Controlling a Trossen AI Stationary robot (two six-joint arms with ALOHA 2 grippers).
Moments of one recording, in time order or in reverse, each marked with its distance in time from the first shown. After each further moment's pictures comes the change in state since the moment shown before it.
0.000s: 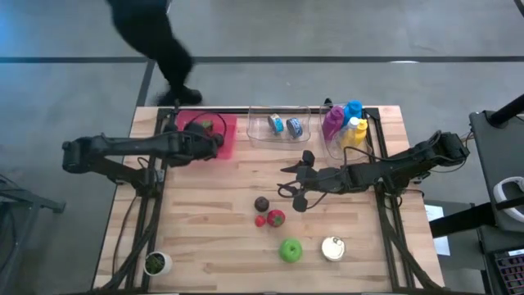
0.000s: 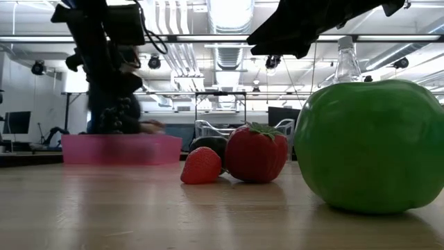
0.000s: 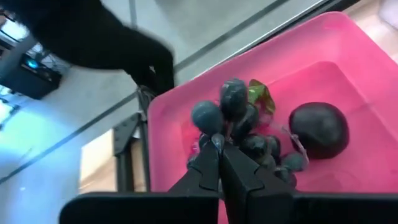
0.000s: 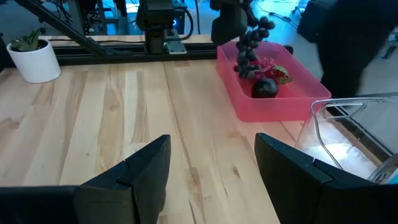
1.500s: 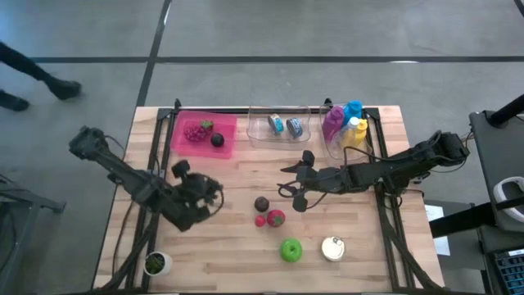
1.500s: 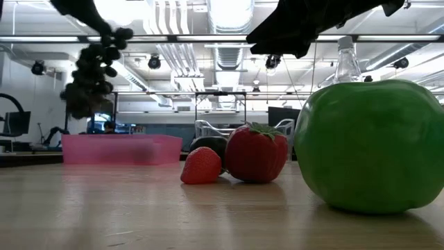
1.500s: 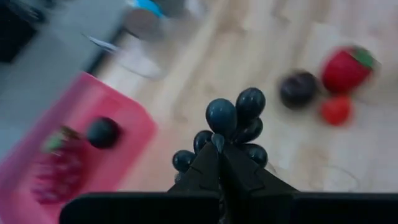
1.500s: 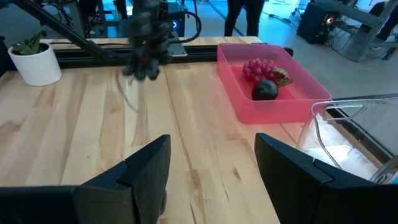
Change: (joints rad) left arm -0.809 0.040 0.321 -0.200 0.173 -0.129; right arm 0.000 0.000 0.000 0.011 0.000 0.000
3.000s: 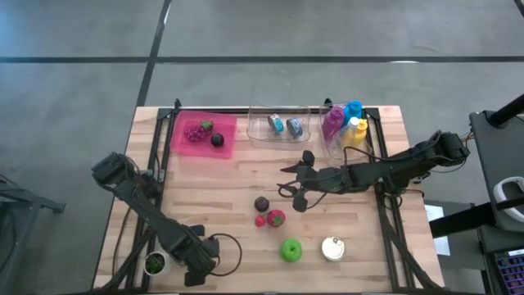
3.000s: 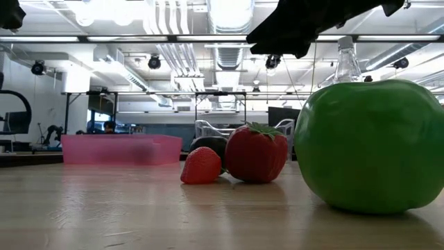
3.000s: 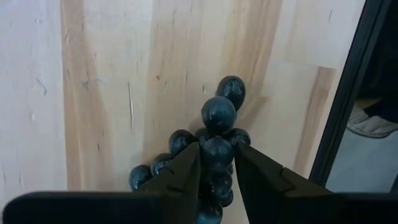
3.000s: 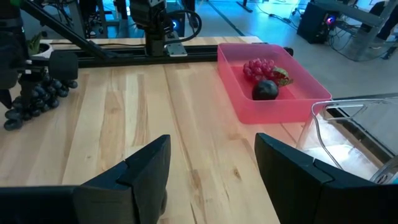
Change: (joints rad) left arm -0.196 0.460 -0.067 0.464 0.871 -0.085; right arm 0.000 0.000 0.000 0.000 0.000 0.003
